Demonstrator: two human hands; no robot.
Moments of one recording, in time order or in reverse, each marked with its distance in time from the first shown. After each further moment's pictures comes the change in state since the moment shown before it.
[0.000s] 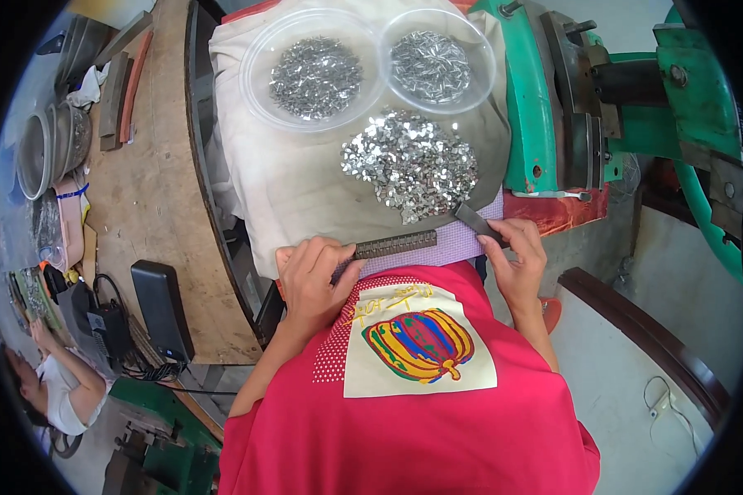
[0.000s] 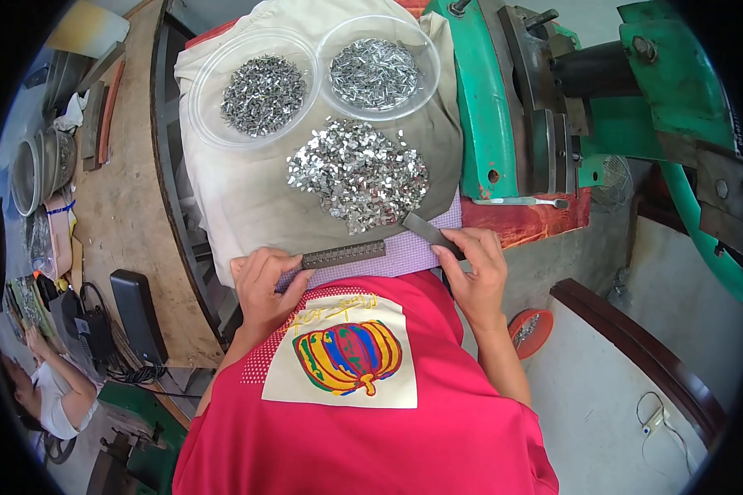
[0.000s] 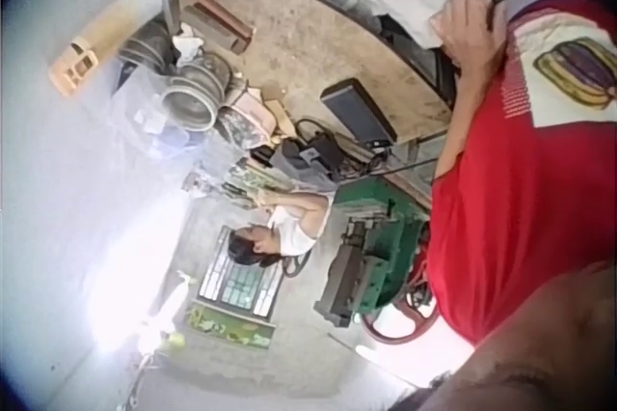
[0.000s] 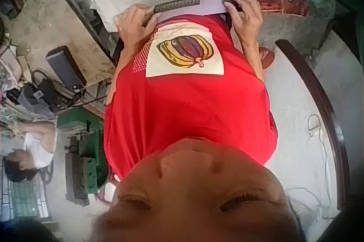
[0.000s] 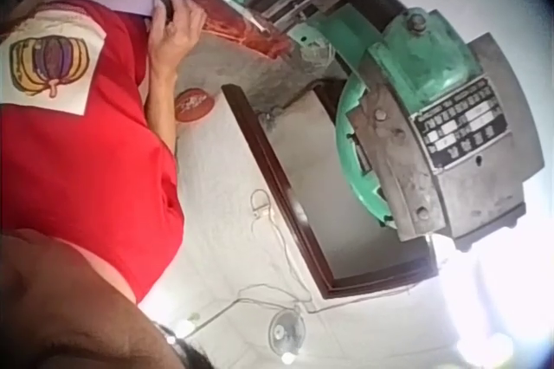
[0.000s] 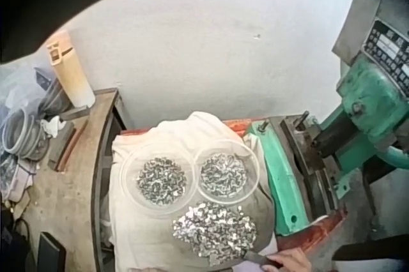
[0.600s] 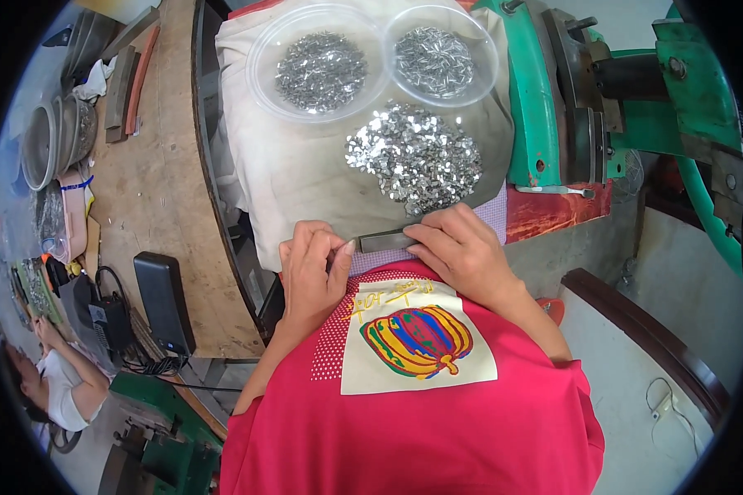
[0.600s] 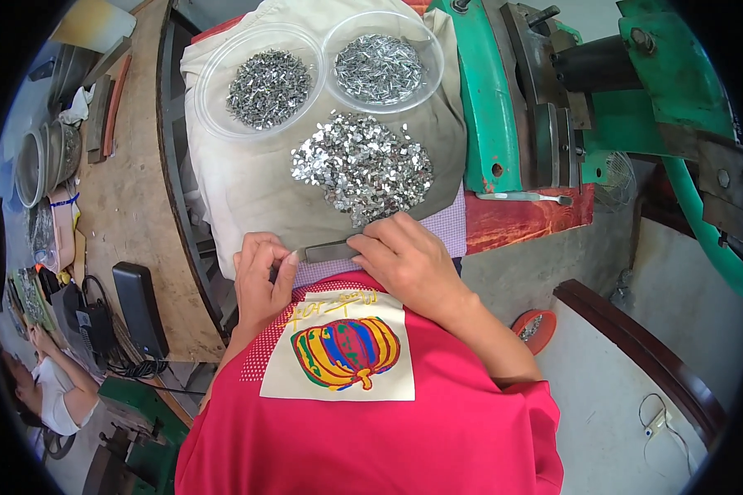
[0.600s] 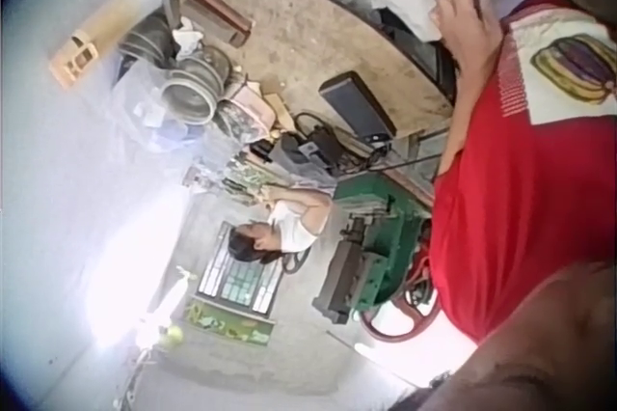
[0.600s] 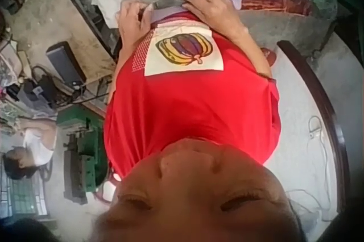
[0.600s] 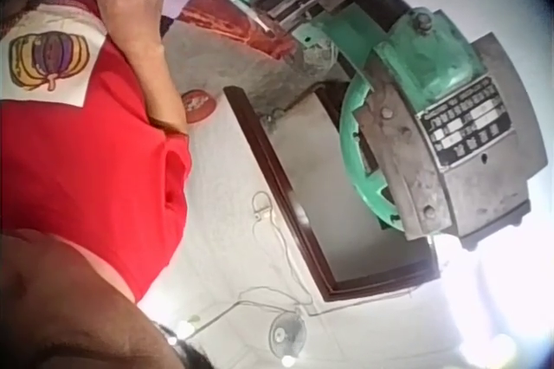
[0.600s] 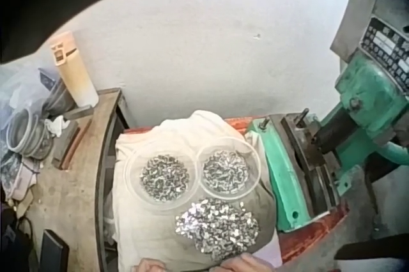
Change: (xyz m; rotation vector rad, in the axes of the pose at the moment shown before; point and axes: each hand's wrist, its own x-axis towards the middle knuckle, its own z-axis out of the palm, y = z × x) left_hand 0.002 0.007 -0.010 -0.094 -0.086 -0.240; right_hand 0.037 -0.056 0.032 0.048 -0.286 -0.469
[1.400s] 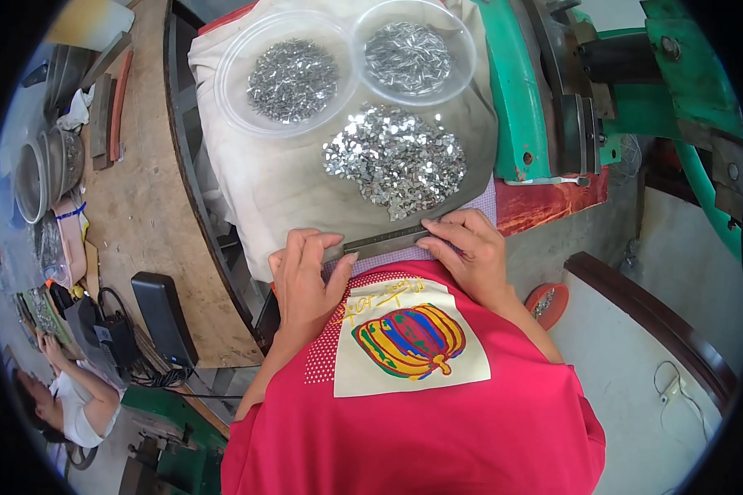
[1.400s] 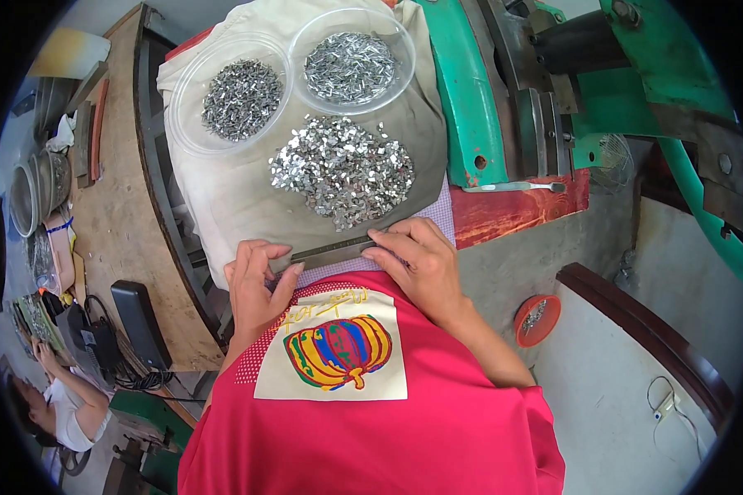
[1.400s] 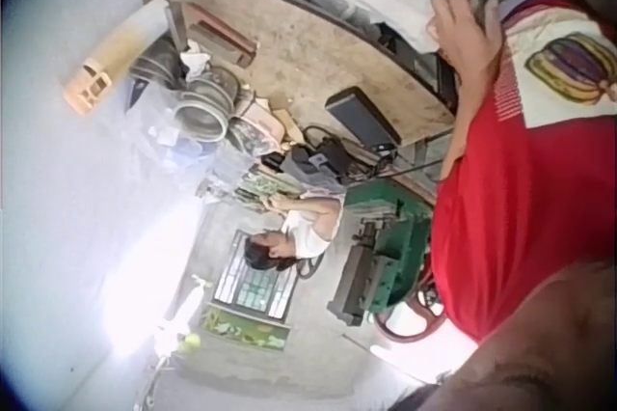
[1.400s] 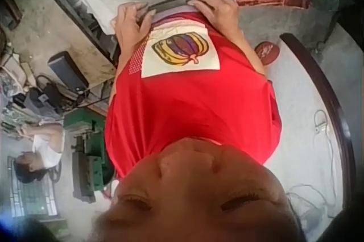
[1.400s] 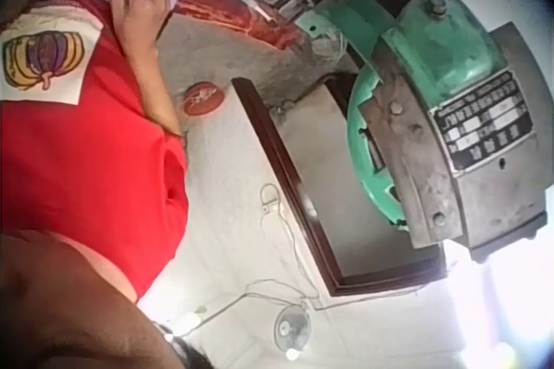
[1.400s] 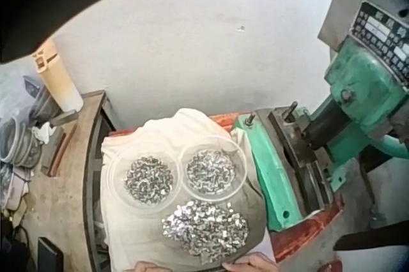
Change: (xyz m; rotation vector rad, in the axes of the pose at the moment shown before) left_hand 0.004 0.012 0.001 0.090 -0.033 -0.058; right_hand -0.035 0.010 0.007 0.108 0.150 0.376
